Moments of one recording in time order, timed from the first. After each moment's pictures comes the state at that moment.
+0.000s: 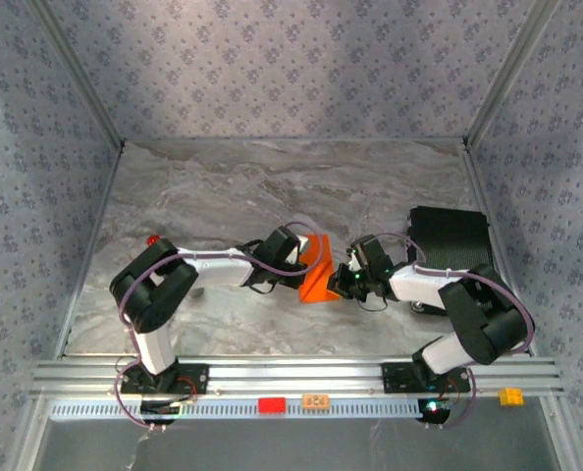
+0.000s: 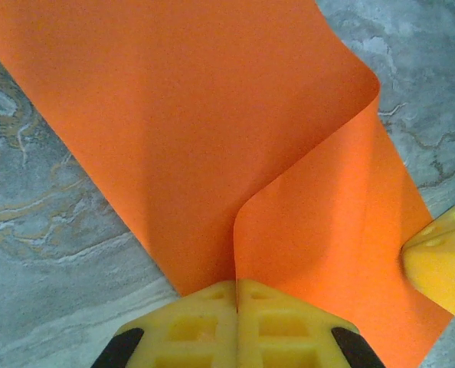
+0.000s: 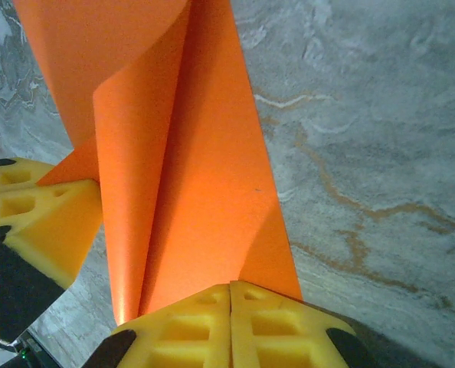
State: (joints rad) left arm -0.86 1.79 0.92 -0.08 0.16 -0.46; right arm 0.52 1.47 0.51 -0.02 -0.43 0.88
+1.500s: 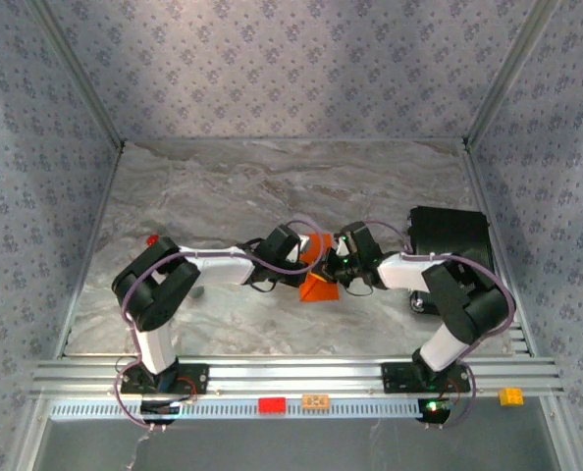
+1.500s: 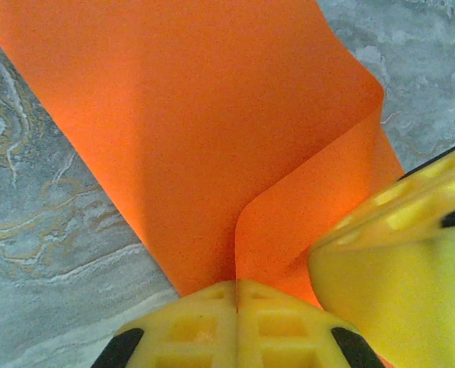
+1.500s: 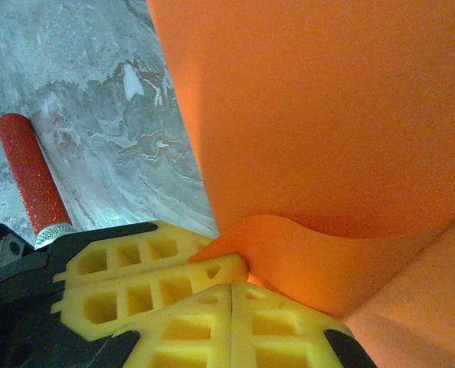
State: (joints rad) left arm -0.85 1.80 0.93 -0.08 0.17 -0.45; right arm 0.54 1.61 0.63 0.15 -0.51 1.00
